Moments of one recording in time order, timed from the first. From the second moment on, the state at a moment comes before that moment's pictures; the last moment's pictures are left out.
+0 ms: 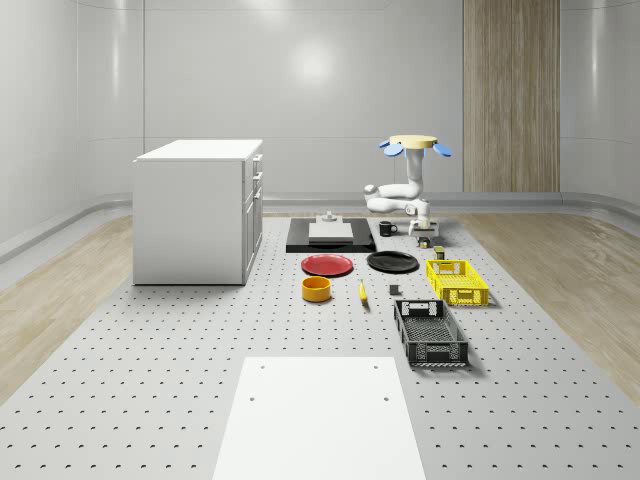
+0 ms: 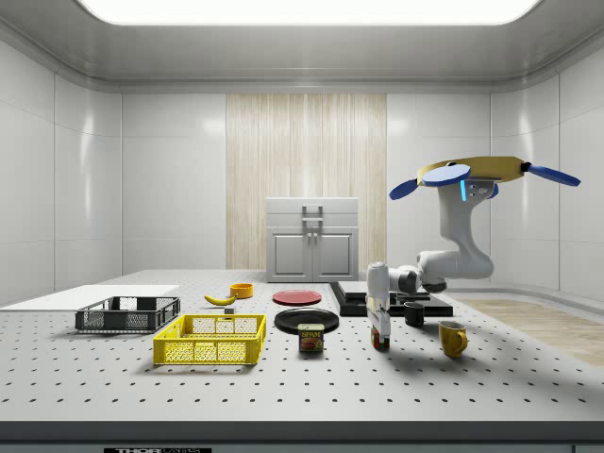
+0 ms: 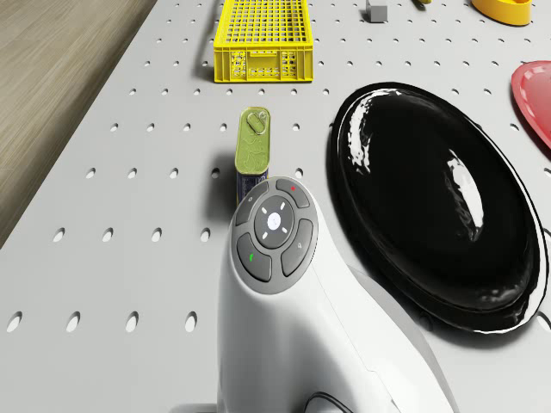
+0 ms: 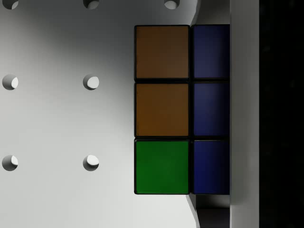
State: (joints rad) arm -1.14 -1.39 1.27 -2.86 -1.91 1.48 1.65
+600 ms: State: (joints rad) arm -1.15 -1.40 1.38 -2.88 -1.79 1.46 1.67
